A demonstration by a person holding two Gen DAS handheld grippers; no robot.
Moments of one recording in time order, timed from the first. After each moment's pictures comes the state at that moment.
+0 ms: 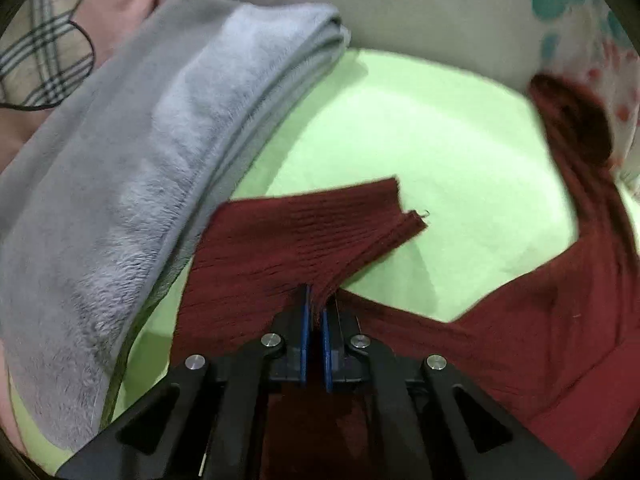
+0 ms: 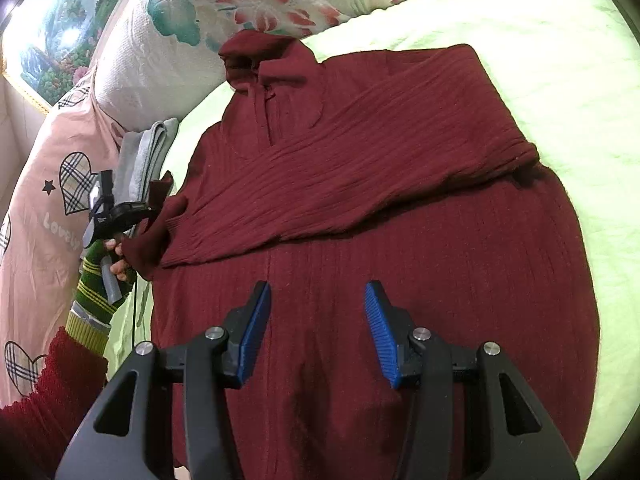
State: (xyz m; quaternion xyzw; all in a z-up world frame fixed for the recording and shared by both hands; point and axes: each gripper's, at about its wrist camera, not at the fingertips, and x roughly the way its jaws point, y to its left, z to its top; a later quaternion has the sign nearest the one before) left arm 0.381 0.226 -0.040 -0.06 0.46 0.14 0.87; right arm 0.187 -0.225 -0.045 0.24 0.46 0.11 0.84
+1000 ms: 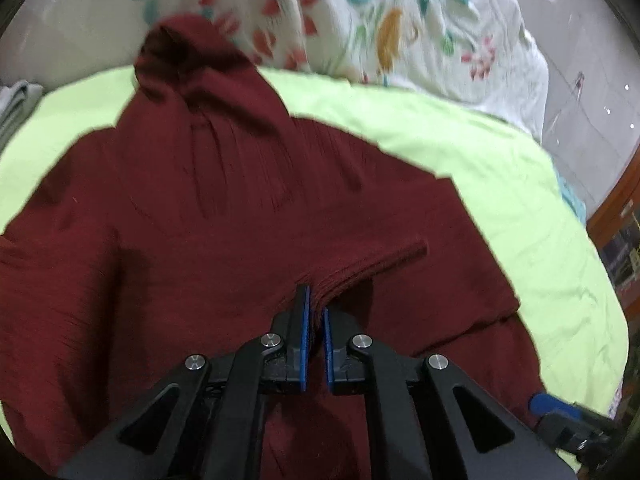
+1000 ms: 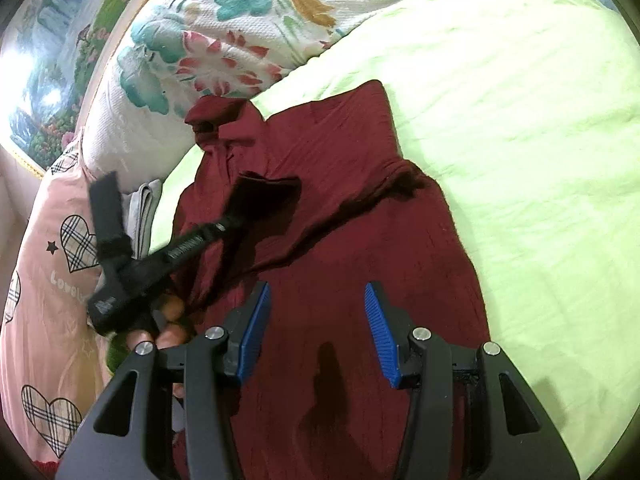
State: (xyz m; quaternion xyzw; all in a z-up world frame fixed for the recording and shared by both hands) left arm 0.304 -0.117 -0.058 -0.04 0.45 -0.15 0.88; right arm 0.147 -0.290 -0.038 0.32 0.41 0.05 0.85
